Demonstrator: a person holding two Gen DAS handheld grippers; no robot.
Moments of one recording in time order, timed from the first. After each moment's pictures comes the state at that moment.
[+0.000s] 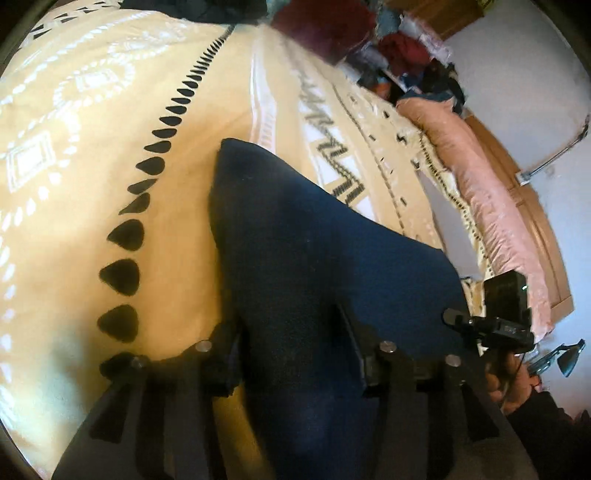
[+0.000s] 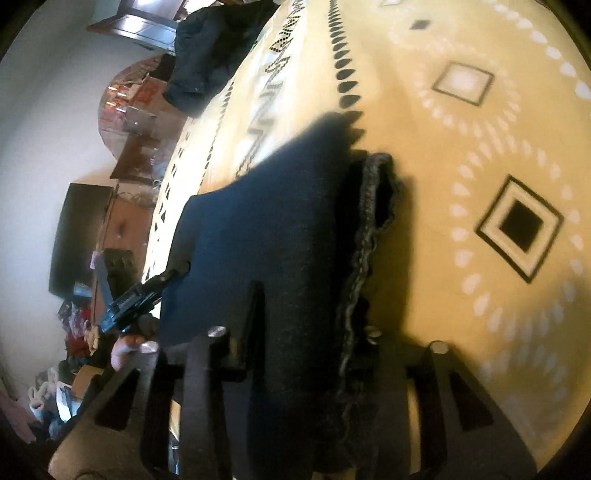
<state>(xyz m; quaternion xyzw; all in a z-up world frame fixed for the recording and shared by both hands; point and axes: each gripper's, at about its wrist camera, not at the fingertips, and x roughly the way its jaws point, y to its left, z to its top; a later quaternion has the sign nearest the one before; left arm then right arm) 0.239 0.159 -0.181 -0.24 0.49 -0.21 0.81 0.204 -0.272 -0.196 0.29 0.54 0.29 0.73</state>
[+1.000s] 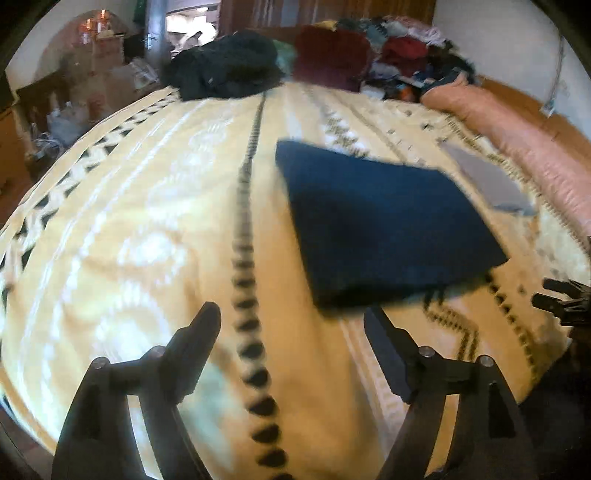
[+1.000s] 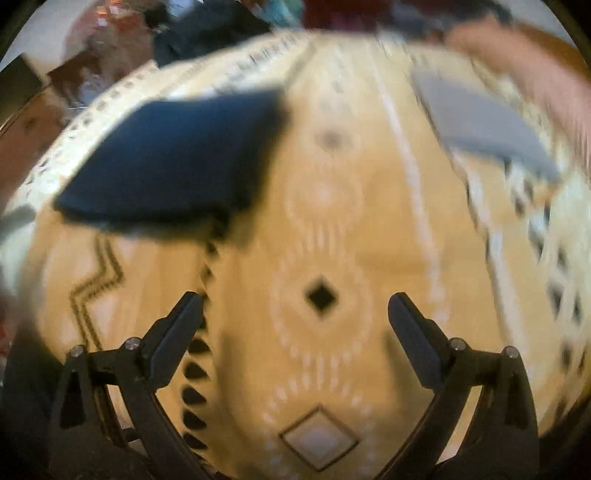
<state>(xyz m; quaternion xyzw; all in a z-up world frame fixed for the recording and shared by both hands) 0.017 0.121 -0.137 -0.04 0.43 -0.03 0.90 0.008 -0.290 -0.151 -0.01 0.51 0.10 0.86</state>
